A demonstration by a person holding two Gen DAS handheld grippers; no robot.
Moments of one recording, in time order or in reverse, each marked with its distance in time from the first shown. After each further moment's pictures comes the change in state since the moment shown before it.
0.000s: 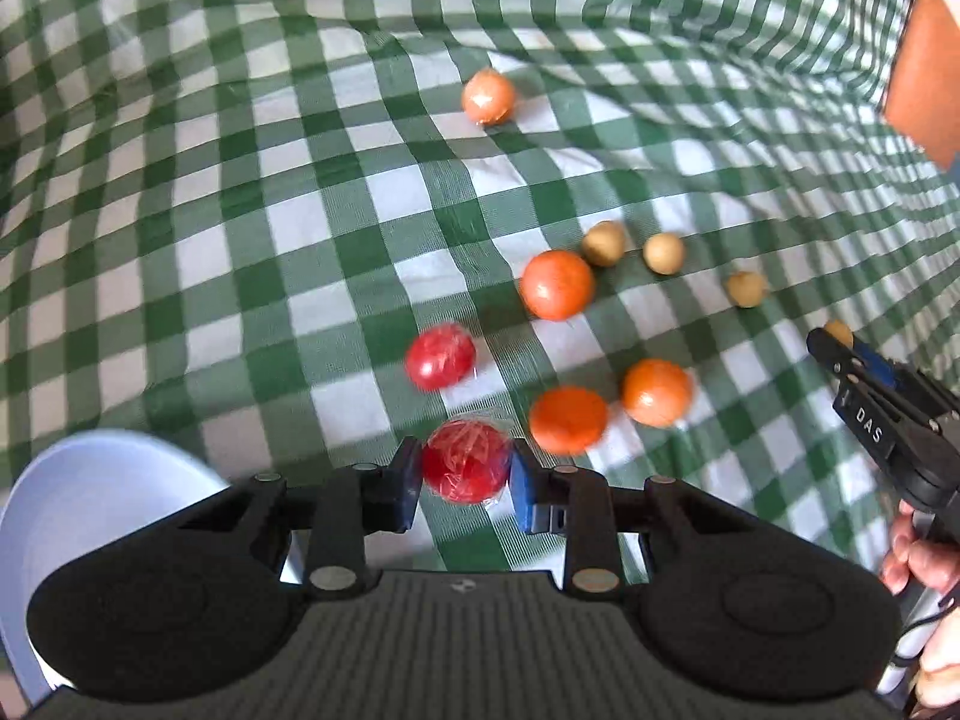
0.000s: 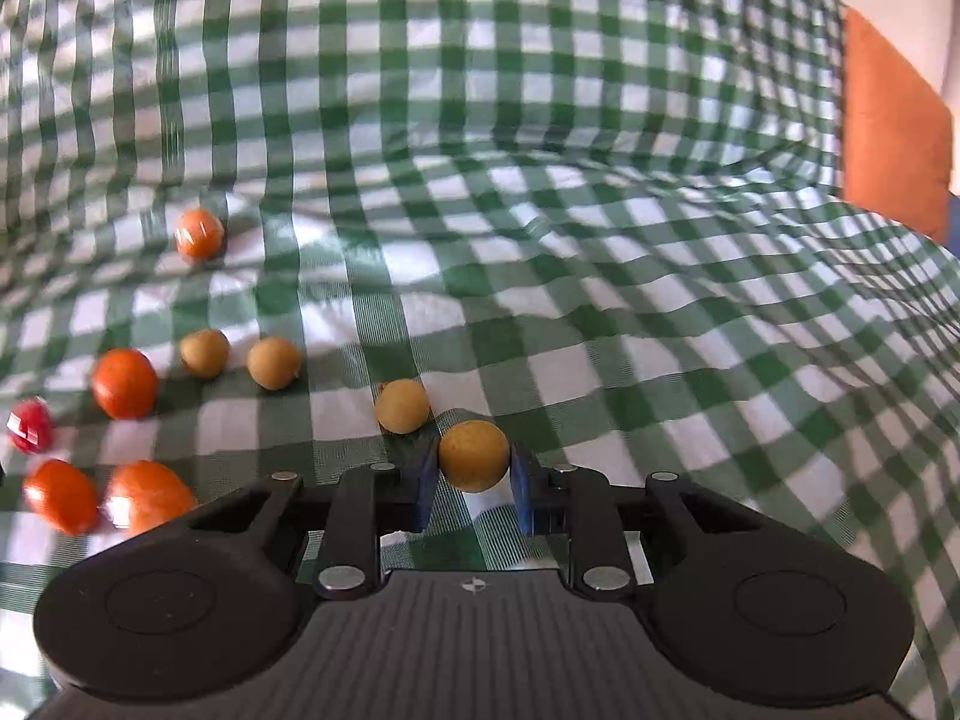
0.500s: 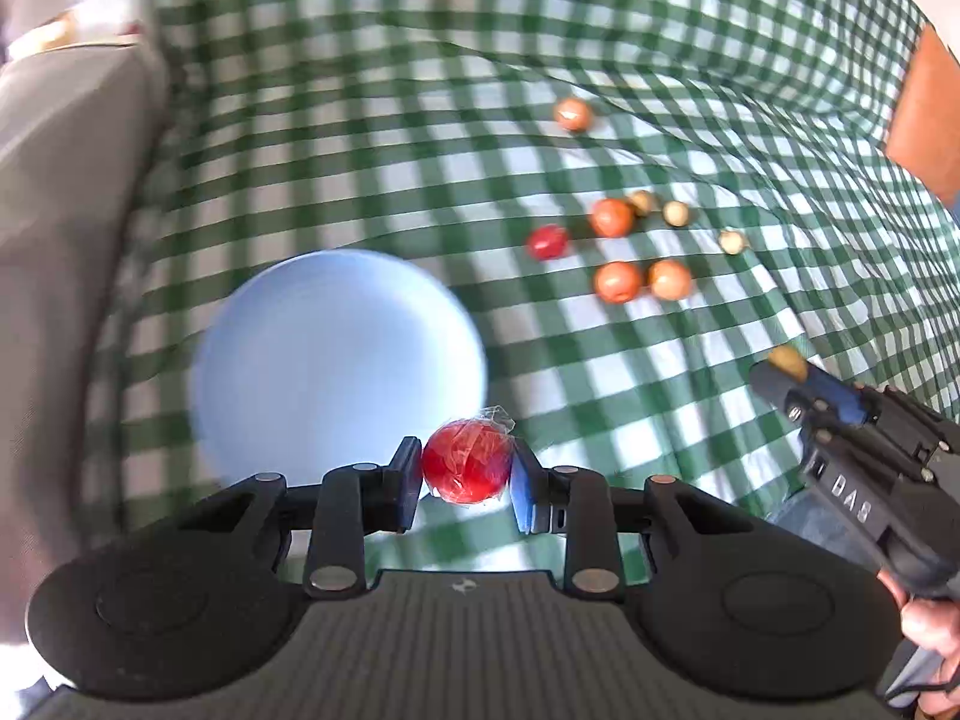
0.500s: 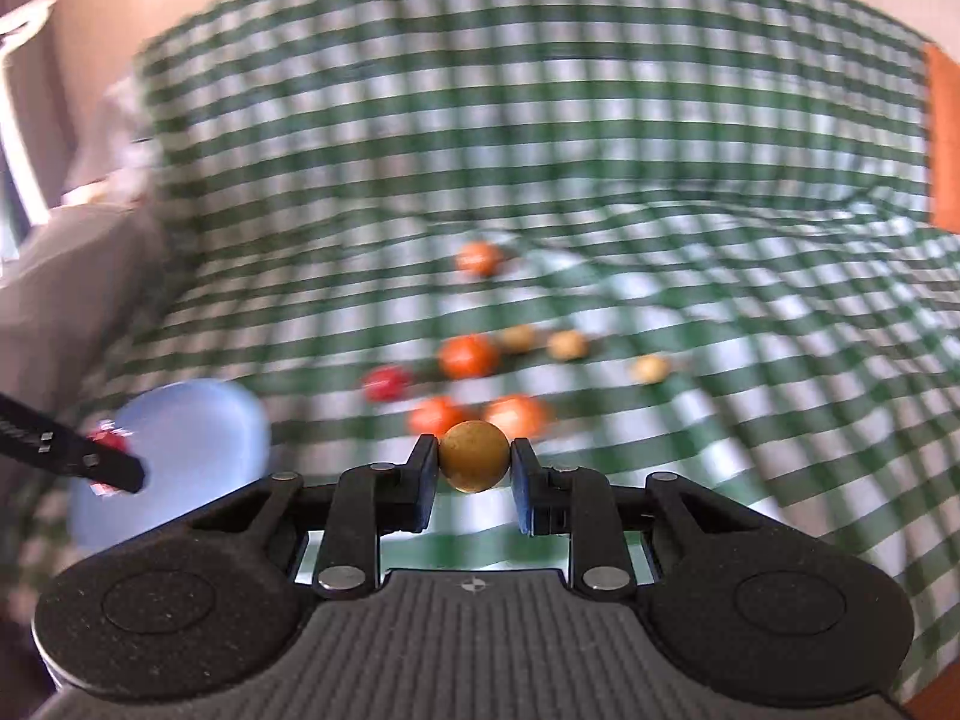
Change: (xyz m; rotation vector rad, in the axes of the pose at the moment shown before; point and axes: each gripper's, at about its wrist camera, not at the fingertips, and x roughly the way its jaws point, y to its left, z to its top) left arm -0.153 0.041 -0.120 -0.096 -0.060 0.095; right arm -0.183 0.080 -0.019 -0.048 0.002 0.329
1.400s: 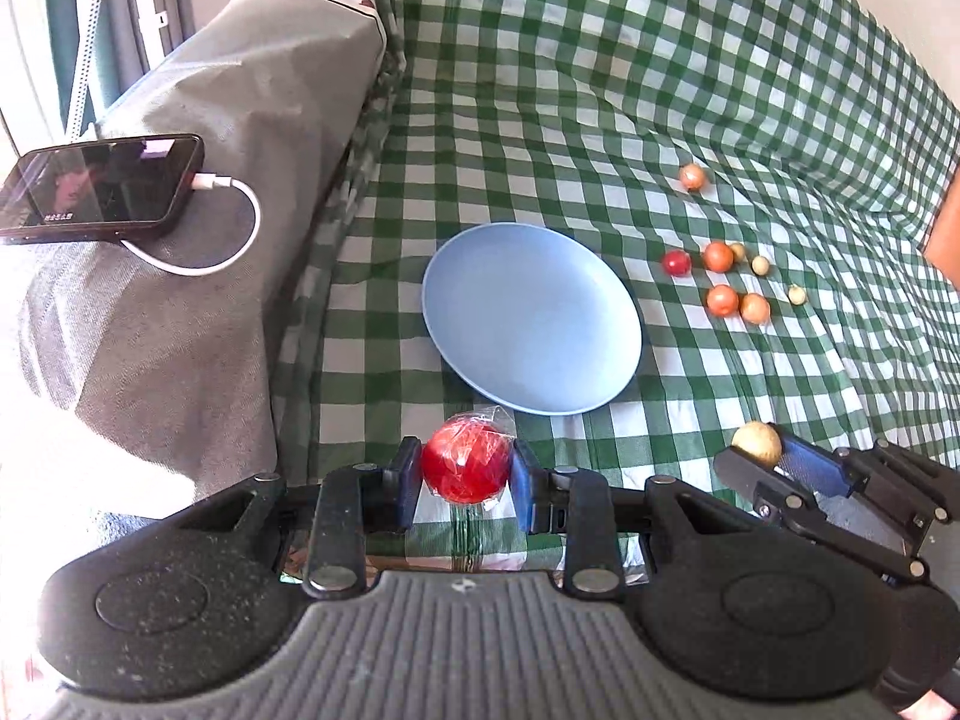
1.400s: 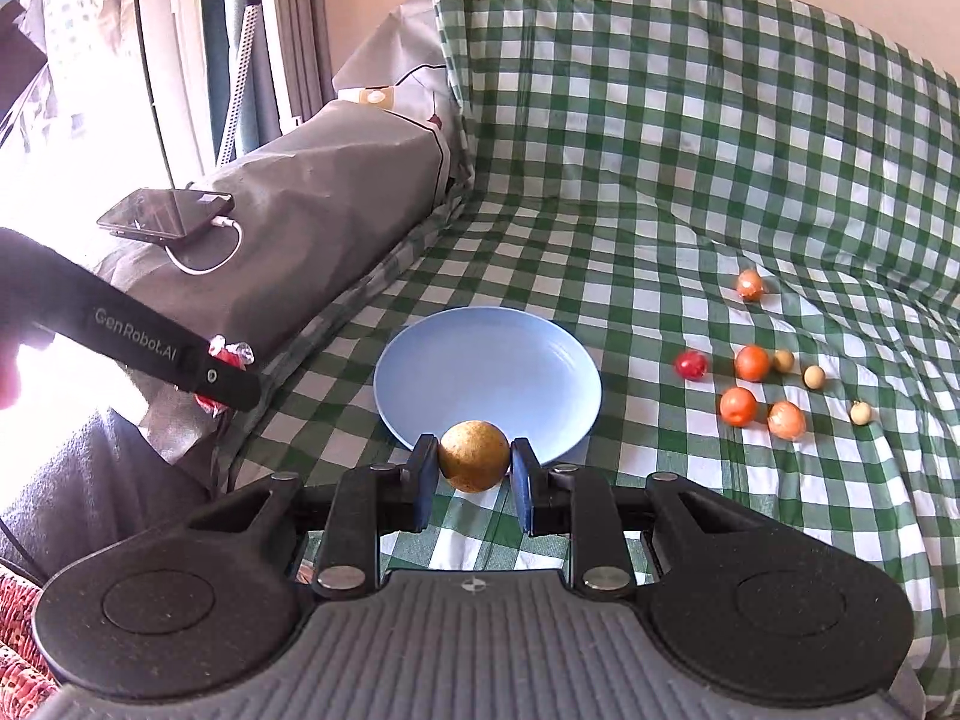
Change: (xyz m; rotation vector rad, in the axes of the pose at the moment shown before) left arm -0.079 0.113 -0.088 -0.201 -0.108 0.040; right arm -0.075 0.166 -0.032 -0.297 0.050 0.220
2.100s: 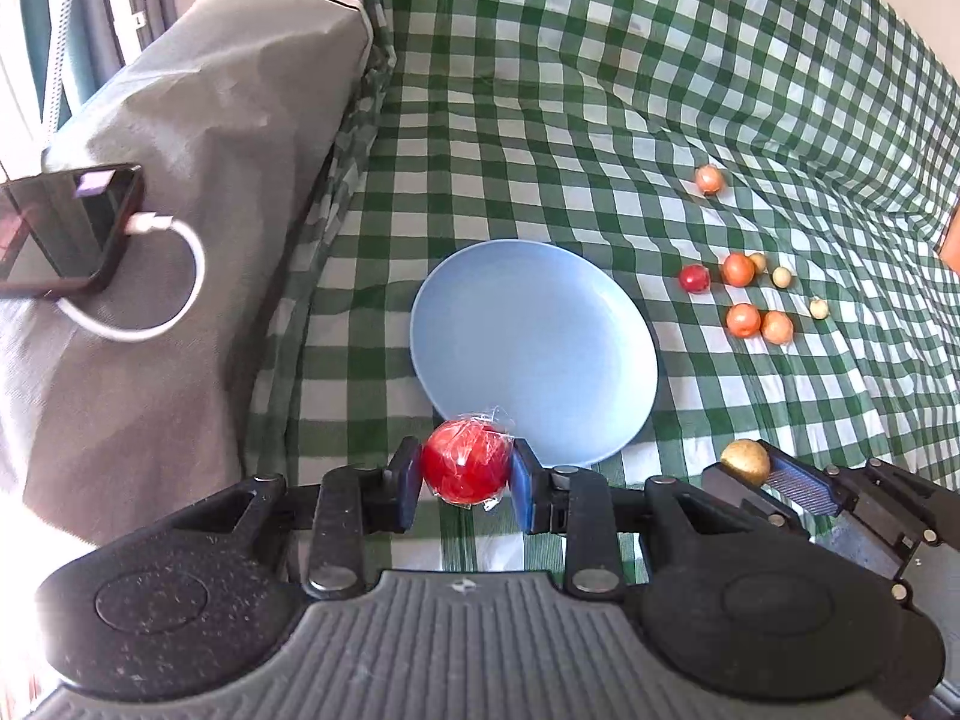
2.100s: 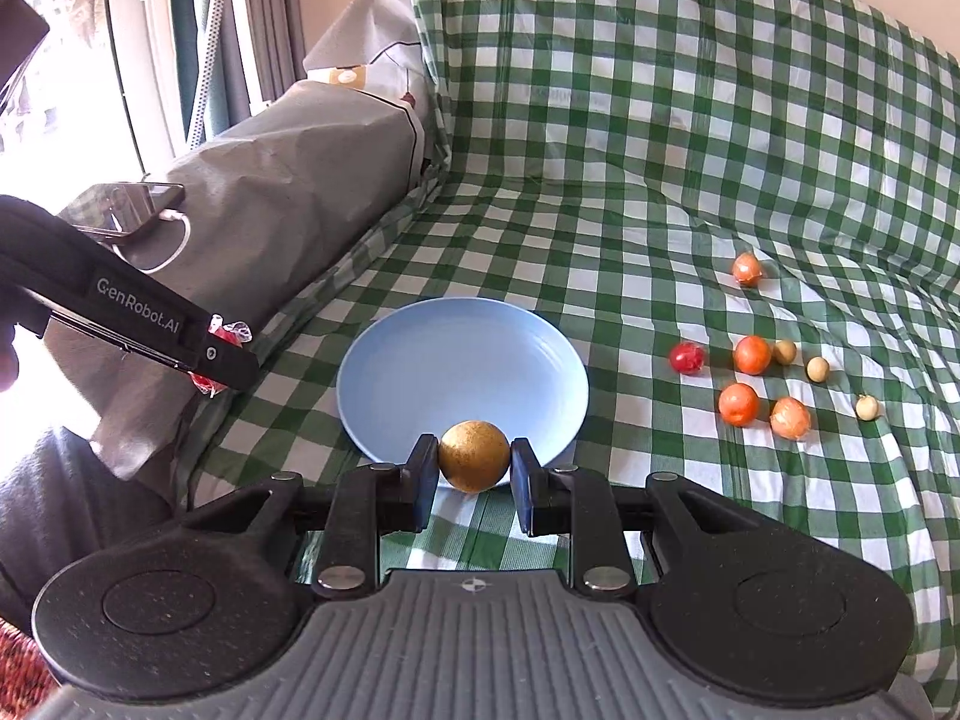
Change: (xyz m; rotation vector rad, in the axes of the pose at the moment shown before) left arm 0.050 -0.013 0.038 0.014 0.026 0.014; right arm 0.044 -0.012 0.011 0.023 0.038 -0.025
